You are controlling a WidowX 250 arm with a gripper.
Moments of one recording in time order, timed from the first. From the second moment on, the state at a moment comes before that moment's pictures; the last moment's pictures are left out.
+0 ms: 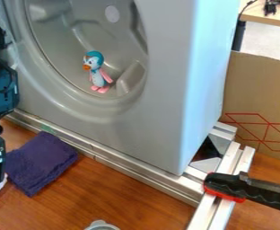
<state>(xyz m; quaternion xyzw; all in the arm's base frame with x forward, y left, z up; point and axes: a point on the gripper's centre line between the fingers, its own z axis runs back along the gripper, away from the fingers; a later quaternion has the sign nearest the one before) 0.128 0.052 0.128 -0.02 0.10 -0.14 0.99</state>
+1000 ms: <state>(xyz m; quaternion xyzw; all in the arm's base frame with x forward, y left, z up) 0.133 0.152 0.085 0.06 0.02 -0.01 1.00</state>
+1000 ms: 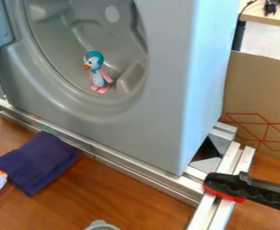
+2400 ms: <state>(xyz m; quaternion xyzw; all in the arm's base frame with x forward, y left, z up) 0.171 0.179 0.011 0.02 0.01 0.05 1.00</state>
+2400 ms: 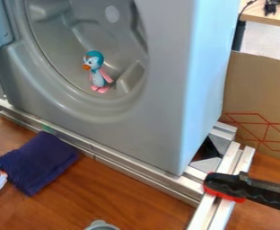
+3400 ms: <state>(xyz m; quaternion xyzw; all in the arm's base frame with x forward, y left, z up) 0.174 0.184 -0.021 0.02 0.04 0.08 1.00</state>
